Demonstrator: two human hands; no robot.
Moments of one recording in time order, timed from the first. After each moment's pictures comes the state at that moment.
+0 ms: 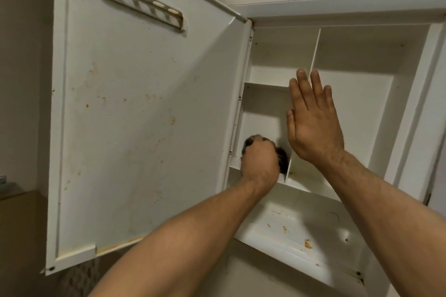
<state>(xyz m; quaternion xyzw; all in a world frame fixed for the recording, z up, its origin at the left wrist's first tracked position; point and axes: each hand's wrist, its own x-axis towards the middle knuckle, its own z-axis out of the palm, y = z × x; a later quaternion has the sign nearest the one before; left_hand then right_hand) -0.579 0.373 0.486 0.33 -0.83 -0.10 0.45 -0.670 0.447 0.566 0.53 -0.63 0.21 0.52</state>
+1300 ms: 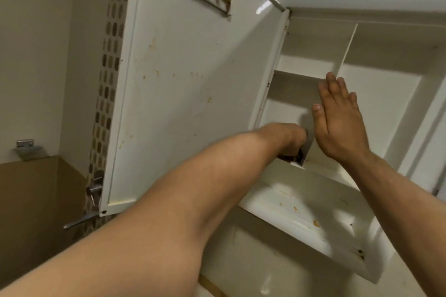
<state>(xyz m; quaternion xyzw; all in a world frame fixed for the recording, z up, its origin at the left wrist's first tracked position) -0.560 0.368 0.541 0.21 -0.97 0.04 0.12 -0.648 0.475 0.552 0.57 -0.66 0.27 0.41</state>
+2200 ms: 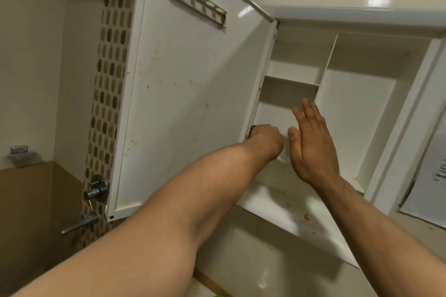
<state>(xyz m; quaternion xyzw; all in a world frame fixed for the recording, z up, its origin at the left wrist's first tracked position) -0.546 0.371 0.519 0.31 -0.93 0.19 0.13 -0.607 0.490 0.504 0.58 -0.65 0.33 0.36</state>
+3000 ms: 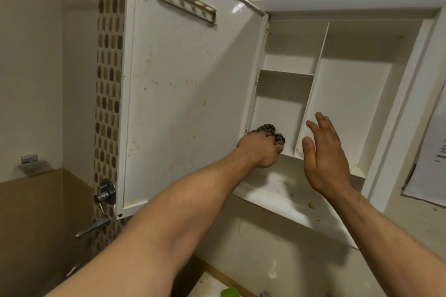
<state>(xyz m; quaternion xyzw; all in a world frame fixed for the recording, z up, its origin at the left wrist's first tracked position) -0.526 0.366 0.477 0.24 -0.94 0.08 0.22 -0.633 0.513 0.464 0.54 -0.68 0.39 0.31</state>
